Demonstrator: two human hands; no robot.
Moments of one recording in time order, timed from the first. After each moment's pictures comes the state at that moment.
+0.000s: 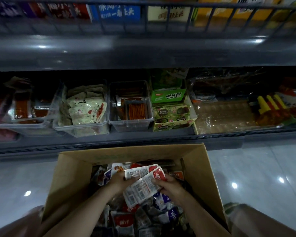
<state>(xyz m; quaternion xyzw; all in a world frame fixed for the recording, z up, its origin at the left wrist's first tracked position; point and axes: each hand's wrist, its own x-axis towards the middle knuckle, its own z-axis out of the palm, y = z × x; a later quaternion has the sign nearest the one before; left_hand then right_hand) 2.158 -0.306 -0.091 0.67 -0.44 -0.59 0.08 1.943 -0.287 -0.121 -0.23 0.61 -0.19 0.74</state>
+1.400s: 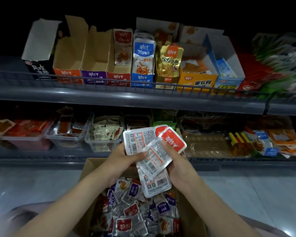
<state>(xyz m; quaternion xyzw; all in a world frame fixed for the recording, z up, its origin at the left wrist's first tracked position) 2.154 -0.263 0.197 0.56 -0.39 -0.63 0.38 1.983 -0.266 0.192 -0.23 0.46 -0.47 0.72</state>
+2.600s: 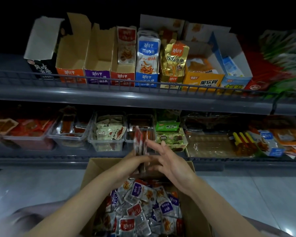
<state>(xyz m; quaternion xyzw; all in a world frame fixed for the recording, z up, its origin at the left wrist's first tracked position) 2.150 -0.270 0.190 0.53 -0.43 -0.68 0.27 1.992 -0.268 0.187 -0.50 0.46 -0.30 0.67</state>
